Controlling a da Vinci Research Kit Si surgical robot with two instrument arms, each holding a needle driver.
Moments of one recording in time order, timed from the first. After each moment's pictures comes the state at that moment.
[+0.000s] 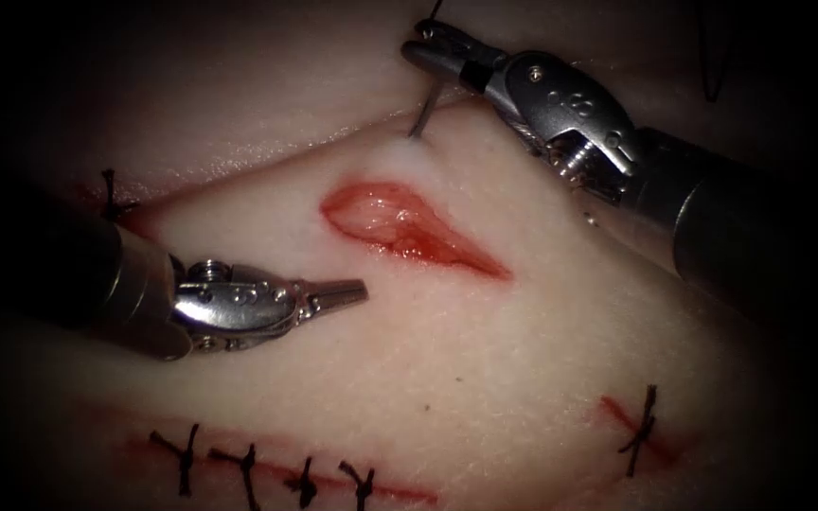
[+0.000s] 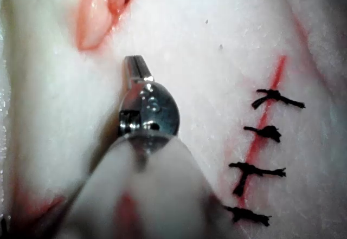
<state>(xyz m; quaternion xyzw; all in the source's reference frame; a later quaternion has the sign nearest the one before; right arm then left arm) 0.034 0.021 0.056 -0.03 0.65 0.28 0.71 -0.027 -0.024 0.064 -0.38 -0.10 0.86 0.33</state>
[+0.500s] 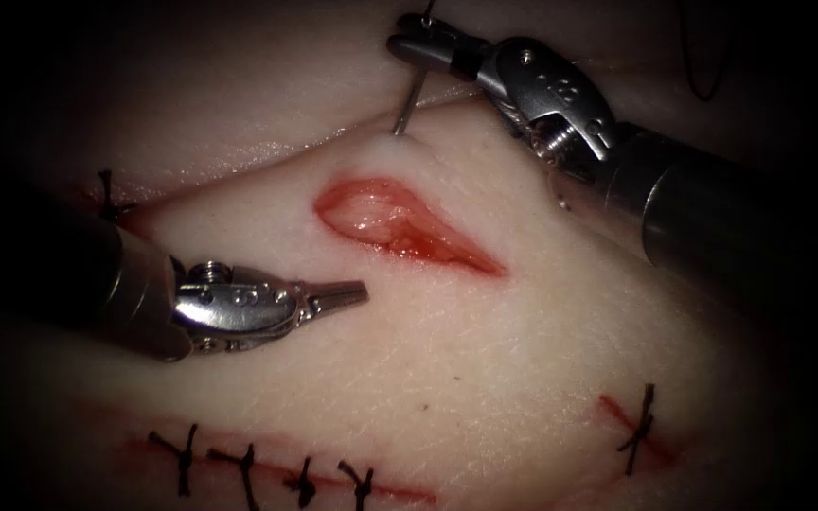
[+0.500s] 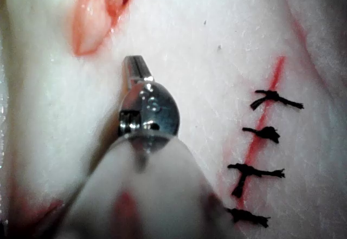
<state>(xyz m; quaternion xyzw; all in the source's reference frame) 0.036 0.022 0.057 0.03 0.70 0.30 0.65 -0.027 -0.024 0.064 -0.38 -0.10 0.86 0.33</state>
